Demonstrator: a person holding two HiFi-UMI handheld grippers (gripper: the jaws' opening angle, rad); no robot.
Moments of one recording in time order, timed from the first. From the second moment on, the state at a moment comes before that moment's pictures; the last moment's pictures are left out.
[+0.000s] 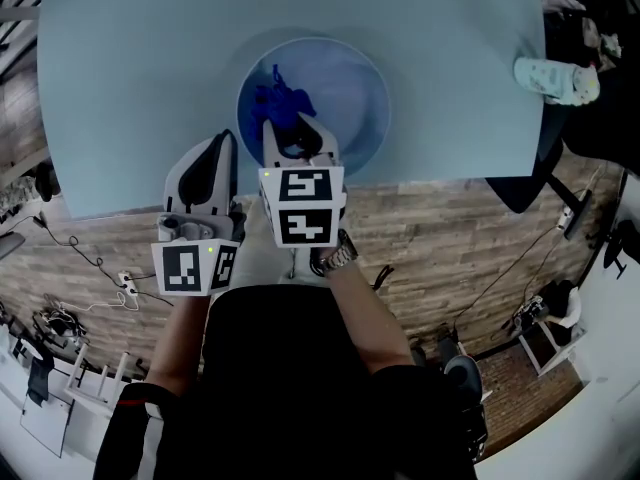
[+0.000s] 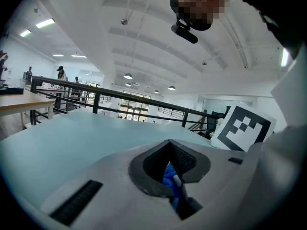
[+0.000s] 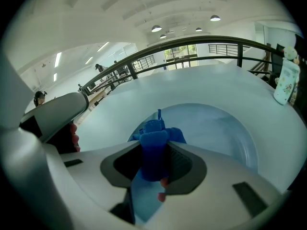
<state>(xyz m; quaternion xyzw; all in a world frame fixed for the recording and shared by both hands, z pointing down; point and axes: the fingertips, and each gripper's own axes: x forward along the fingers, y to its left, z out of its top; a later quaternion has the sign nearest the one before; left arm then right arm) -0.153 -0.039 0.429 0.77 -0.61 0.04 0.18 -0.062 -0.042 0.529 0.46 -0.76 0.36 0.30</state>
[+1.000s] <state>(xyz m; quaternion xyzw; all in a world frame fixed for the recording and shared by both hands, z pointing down) -0.162 -0.044 0.437 0.76 -0.62 0.05 0.19 -0.074 -0.034 0.555 0.42 -0.75 0.38 0.34</state>
